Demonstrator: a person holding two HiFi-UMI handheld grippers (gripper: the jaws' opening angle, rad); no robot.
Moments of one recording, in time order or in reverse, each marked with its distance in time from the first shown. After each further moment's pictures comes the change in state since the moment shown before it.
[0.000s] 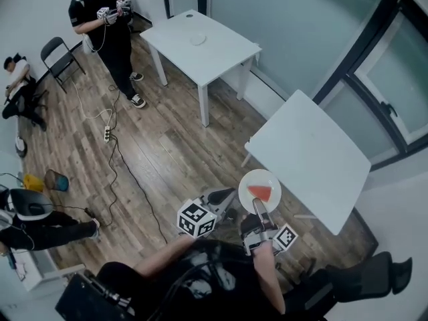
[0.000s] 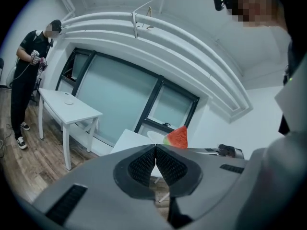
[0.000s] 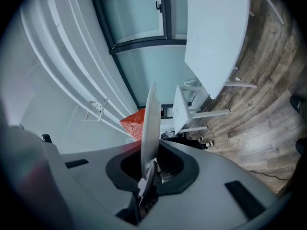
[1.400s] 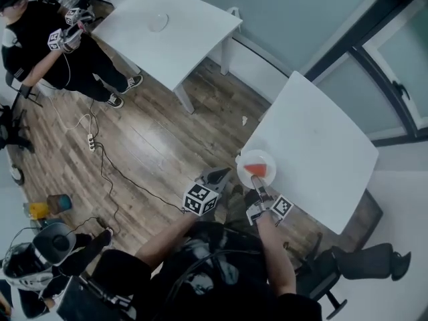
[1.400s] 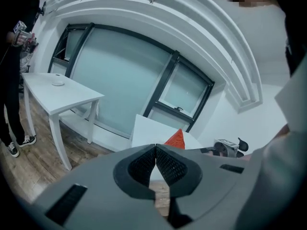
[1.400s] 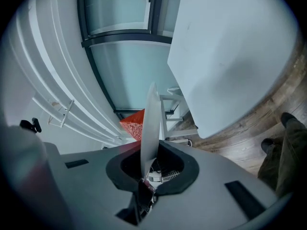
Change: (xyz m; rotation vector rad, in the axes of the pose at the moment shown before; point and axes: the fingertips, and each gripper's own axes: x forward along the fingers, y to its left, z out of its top) left arm 0.200 0.202 -0.018 -0.012 0.227 -0.033; right arm 0.170 -0.173 0.158 -0.037 -0.032 -0.234
